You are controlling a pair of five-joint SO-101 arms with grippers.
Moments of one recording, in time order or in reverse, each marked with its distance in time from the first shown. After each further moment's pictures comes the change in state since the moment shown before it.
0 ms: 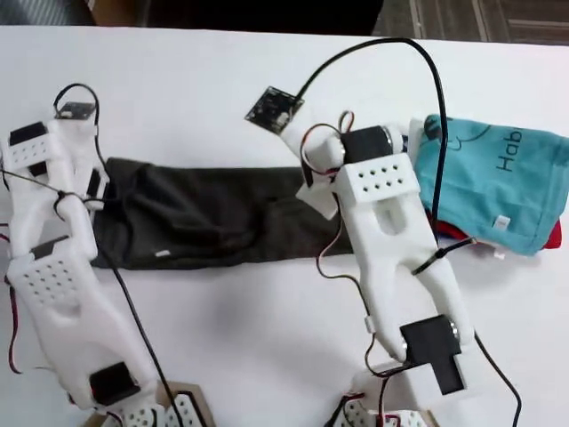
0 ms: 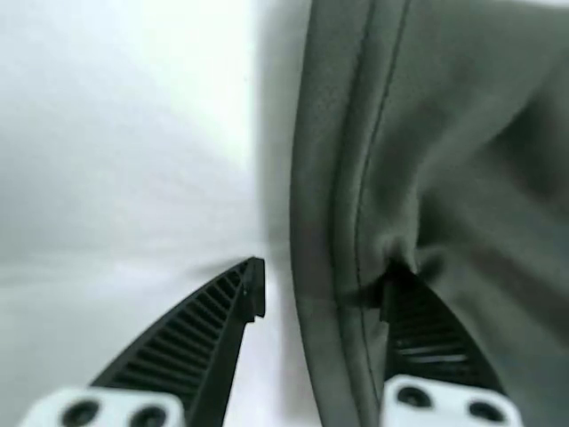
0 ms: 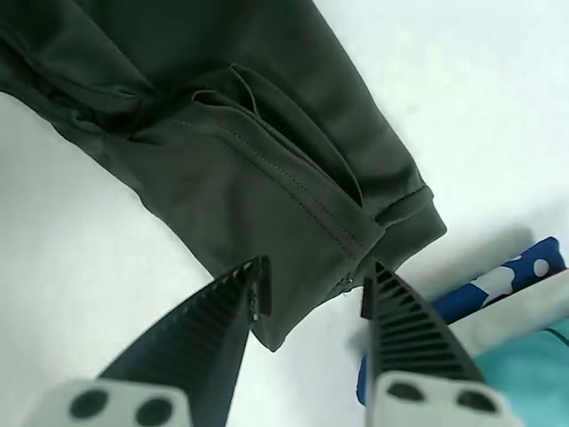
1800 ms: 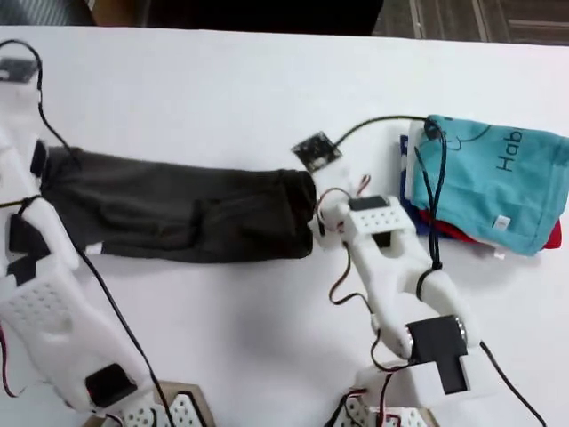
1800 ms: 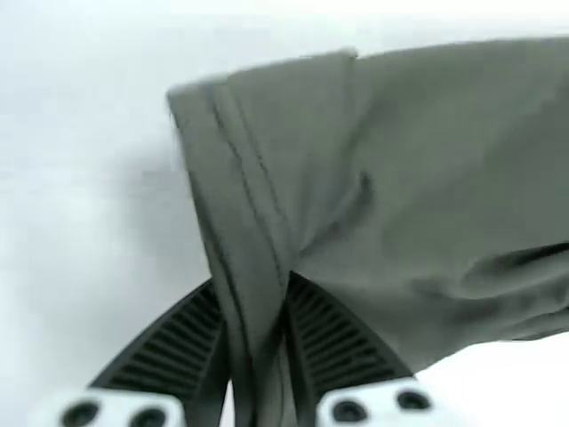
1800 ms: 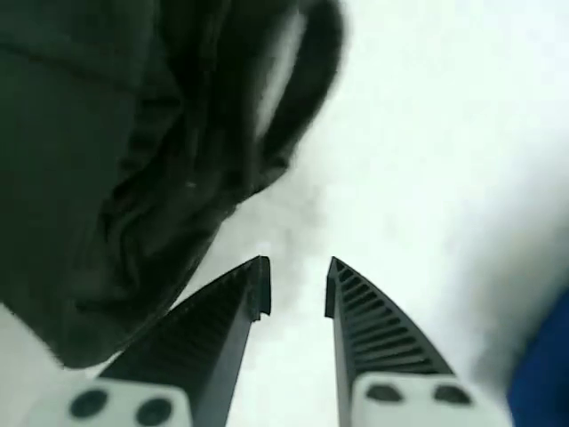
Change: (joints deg) left arm -5.2 -14.1 -18.7 18.8 -6.1; right arm 4.9 -0.2 41.2 -43.9 -20.0
